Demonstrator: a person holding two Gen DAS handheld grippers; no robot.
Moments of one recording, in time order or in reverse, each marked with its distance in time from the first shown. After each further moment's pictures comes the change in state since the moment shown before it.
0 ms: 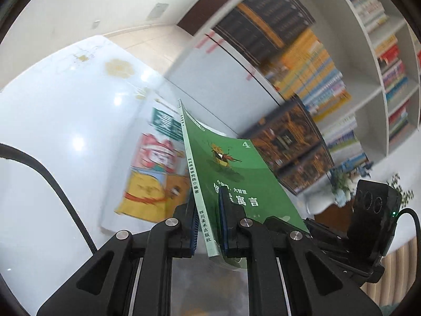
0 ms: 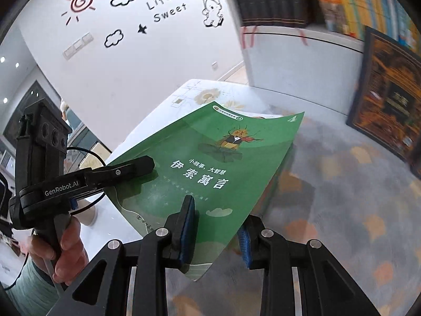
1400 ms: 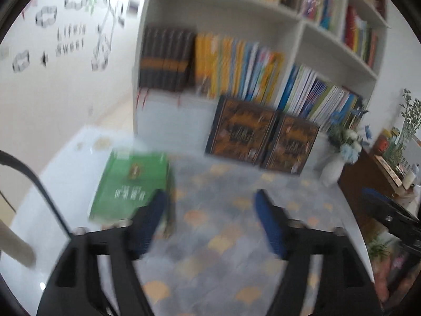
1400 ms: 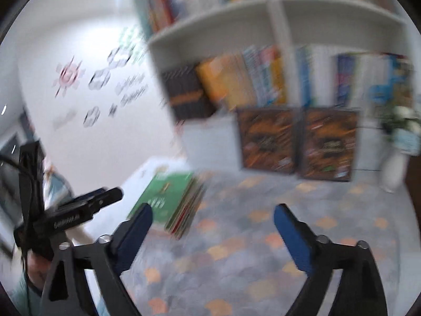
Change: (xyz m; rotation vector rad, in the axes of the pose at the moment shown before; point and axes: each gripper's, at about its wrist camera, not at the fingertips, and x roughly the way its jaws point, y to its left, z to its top) left arm -0.081 -0.274 -0.101 0.466 -0.215 0.258; right arm -0.309 -0.074 -0.139 0.173 -0.478 -0.241
